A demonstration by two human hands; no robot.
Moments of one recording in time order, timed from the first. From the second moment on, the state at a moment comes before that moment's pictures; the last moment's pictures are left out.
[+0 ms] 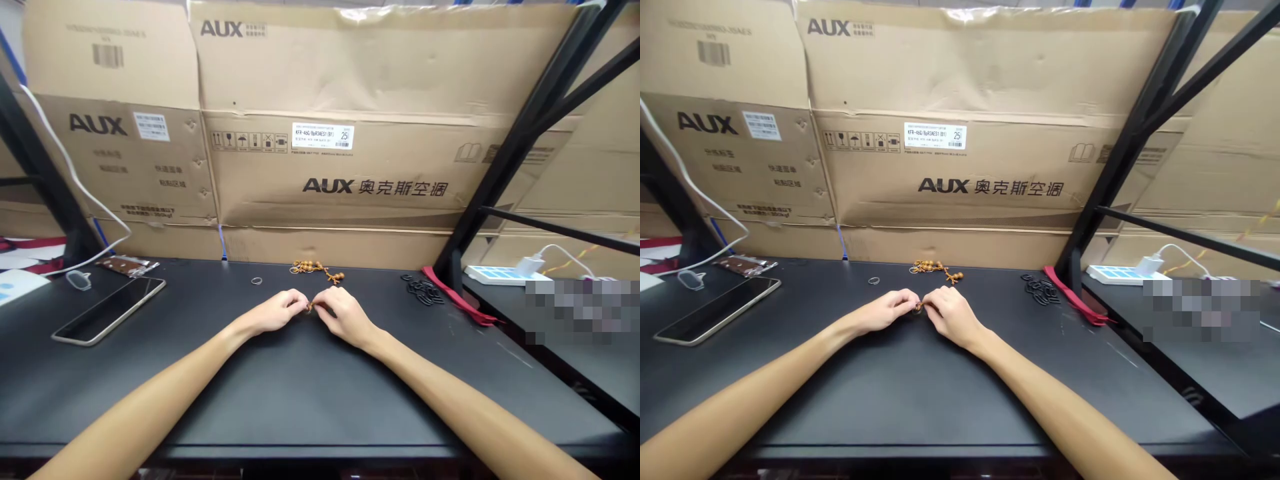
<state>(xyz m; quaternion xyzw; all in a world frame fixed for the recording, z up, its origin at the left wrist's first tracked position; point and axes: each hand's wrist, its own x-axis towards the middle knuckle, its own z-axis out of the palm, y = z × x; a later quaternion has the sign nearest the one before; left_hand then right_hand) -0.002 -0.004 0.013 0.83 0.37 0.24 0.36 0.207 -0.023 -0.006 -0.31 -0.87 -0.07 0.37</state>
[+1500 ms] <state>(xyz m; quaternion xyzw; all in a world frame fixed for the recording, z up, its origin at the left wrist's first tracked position) -0.005 -0.004 0.015 0.91 0.32 0.21 0.19 0.215 -0.016 -0.008 -0.34 -0.89 -0.05 0.29</state>
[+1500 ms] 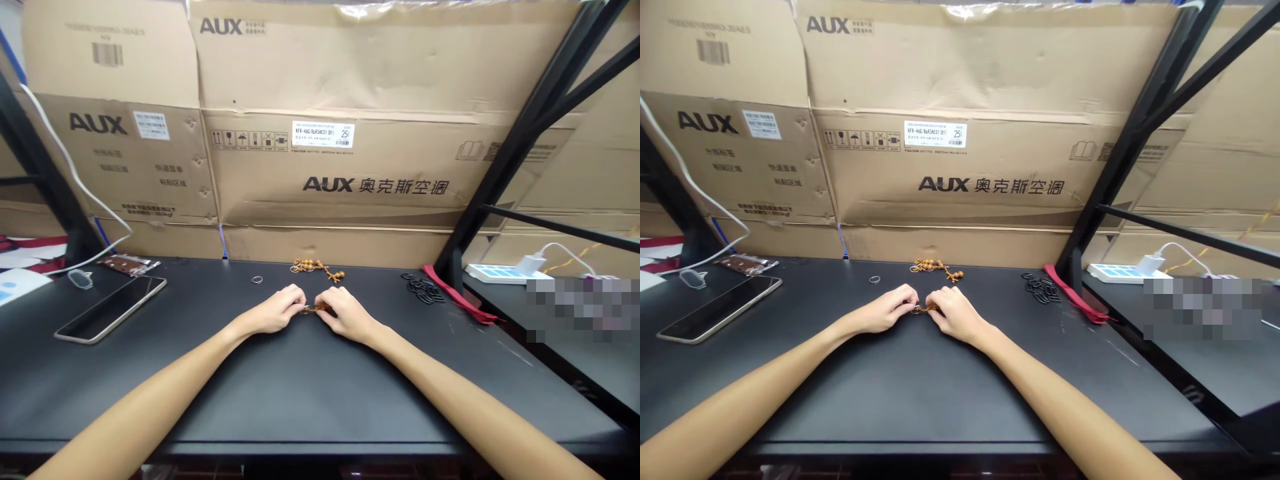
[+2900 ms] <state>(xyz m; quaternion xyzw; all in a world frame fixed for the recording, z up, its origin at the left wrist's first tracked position) 0.002 -0.010 0.006 0.92 0.34 0.21 0.00 0.210 -0.016 -0.012 -0.33 -0.89 0.05 0.33</state>
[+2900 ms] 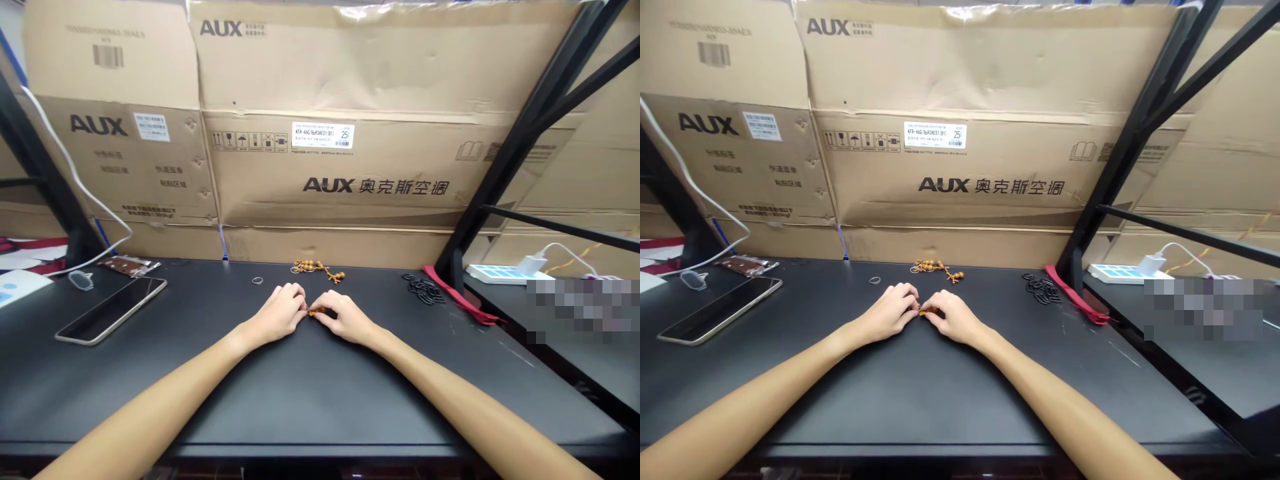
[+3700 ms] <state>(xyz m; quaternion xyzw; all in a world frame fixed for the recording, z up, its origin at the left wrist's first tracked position) 0.001 -0.010 0.005 0.92 0.33 0.23 0.04 0.209 -0.017 -0.013 -0.36 -0.86 0.10 0.36</state>
